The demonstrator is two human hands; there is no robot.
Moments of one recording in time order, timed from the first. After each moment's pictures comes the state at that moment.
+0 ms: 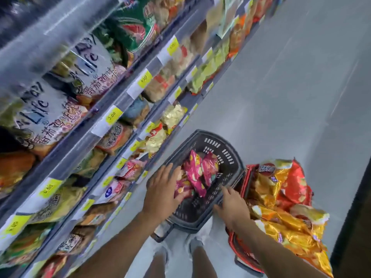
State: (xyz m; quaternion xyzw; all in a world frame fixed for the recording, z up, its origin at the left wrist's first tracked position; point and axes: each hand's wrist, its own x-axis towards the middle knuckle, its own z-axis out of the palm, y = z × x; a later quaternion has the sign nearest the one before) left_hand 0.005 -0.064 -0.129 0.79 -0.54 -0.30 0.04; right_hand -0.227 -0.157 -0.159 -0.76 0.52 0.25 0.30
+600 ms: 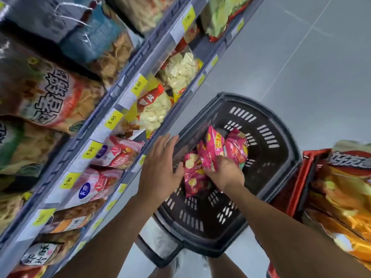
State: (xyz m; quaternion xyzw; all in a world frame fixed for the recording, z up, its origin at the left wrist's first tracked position) left_hand 0.054 -0.099 -0.338 0.83 -0.47 -0.29 0.11; right_hand -0.131 -0.197 -0.436 -0.72 0.55 0.21 0.36
